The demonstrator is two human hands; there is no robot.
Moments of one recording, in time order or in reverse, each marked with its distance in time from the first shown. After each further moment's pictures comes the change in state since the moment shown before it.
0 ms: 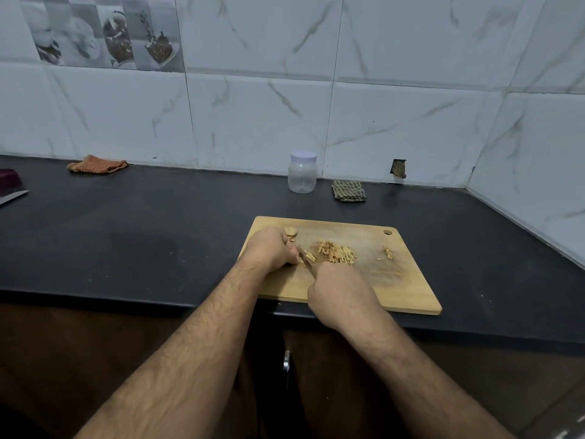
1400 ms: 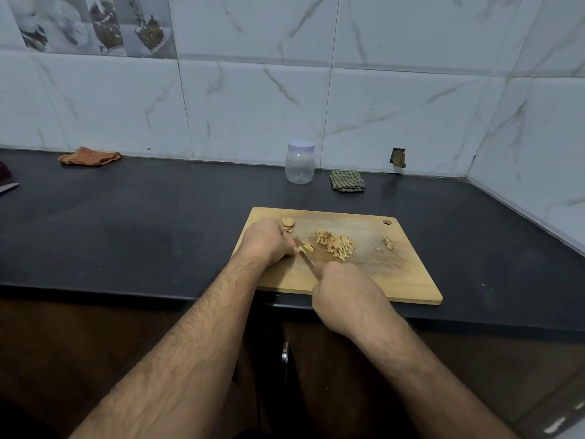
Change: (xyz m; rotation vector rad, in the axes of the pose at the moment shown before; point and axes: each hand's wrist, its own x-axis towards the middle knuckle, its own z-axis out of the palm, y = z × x) left_hand -0.004 0.002 0.002 0.067 0.048 -0.005; right_hand -0.013 0.009 0.003 0.055 -0.033 0.007
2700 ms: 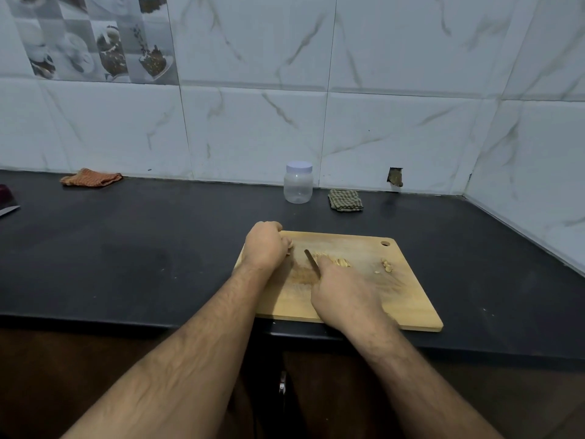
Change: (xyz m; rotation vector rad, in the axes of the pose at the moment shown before) left_hand 0.044 0.004 0.006 0.060 0.290 0.137; right_hand 0.034 0.003 -0.010 0.012 0.091 0.050
